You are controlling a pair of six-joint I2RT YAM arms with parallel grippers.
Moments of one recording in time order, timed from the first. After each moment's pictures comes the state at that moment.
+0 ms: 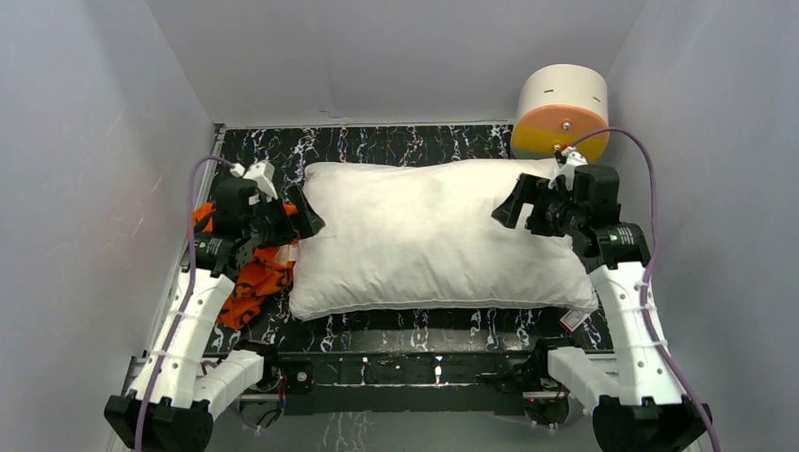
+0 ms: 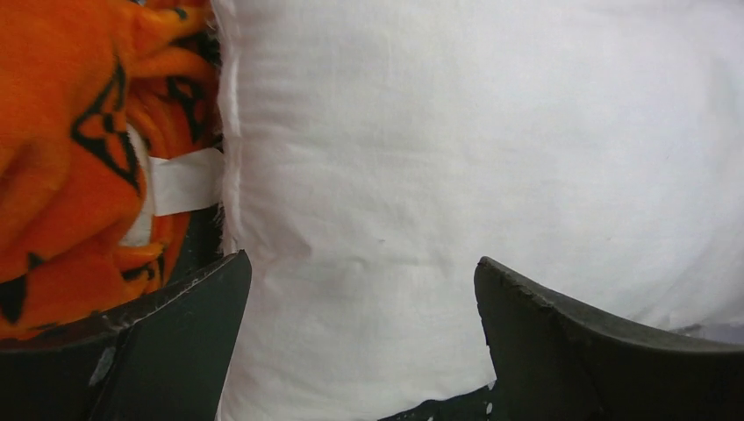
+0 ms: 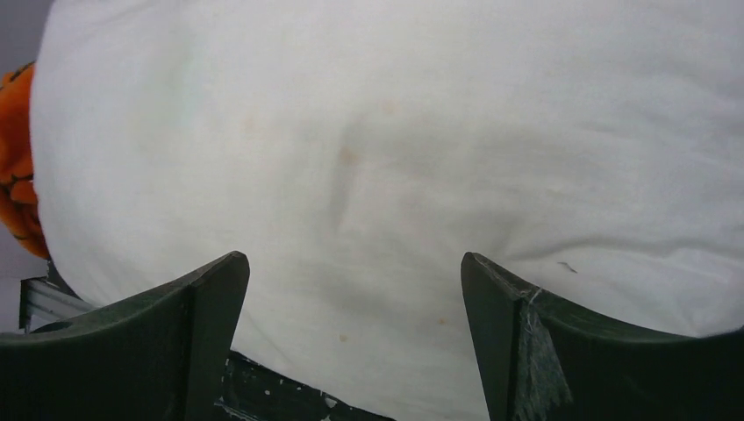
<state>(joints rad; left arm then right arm) -0.19 0.96 1.00 -0.75 0.22 -0.44 0.10 0.98 1.11 -0.81 -0.33 0.33</state>
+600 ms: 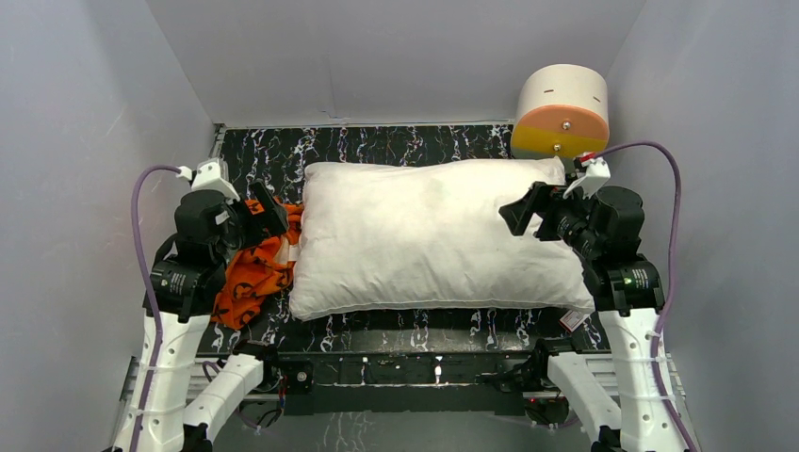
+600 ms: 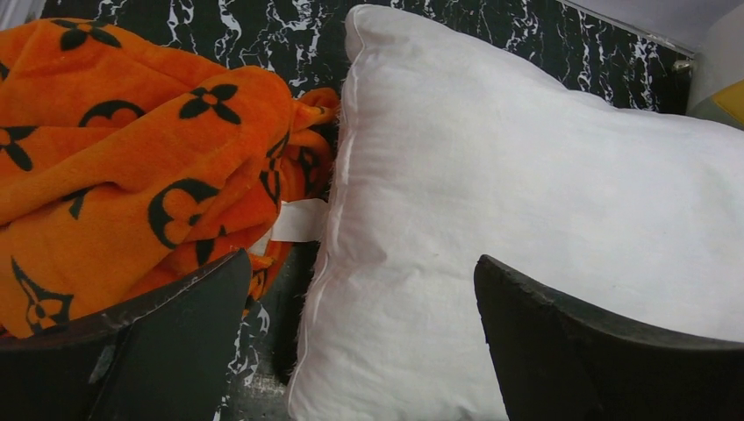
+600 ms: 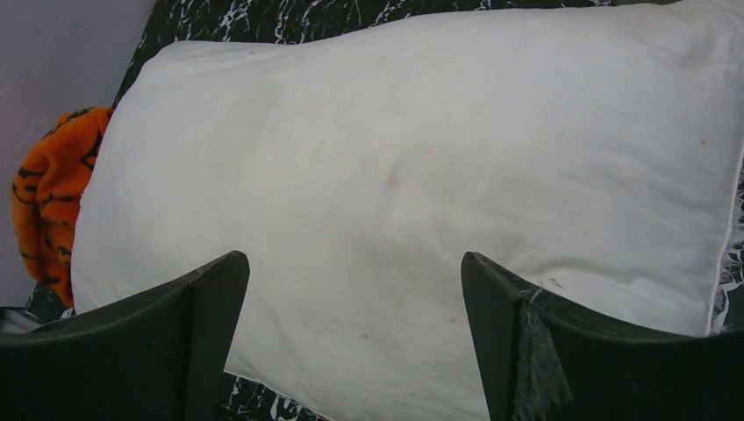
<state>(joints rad) -0.19 0.78 1.18 -0.88 -0.13 -0.43 0.11 0.73 1.05 -0.67 -0.33 0.30</state>
